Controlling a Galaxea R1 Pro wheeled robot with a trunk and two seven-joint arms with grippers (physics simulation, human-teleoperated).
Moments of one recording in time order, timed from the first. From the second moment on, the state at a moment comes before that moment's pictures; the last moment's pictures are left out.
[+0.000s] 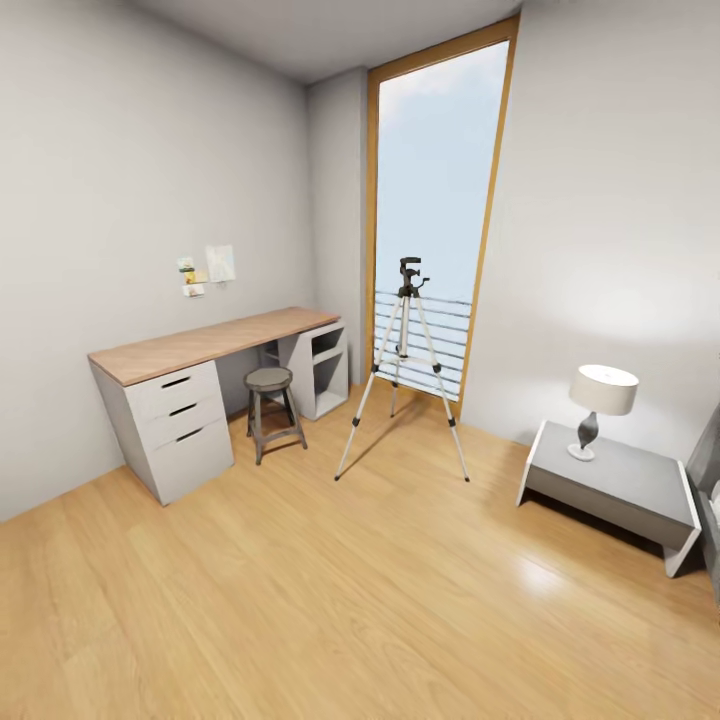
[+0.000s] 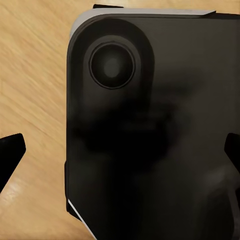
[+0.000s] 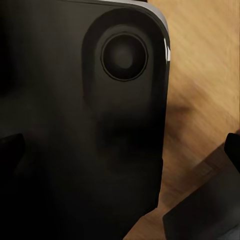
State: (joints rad) left arm 0.00 0.00 0.01 -0.02 0.07 -0.05 0.00; right arm 0.00 -0.01 0.01 0.00 0.01 -0.05 0.00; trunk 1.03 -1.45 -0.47
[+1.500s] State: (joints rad) left arm 0.00 0.00 0.01 -0.02 0.07 -0.05 0.00; right arm 0.00 -0.01 0.00 0.00 0.01 -0.05 0.00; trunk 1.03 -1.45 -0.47
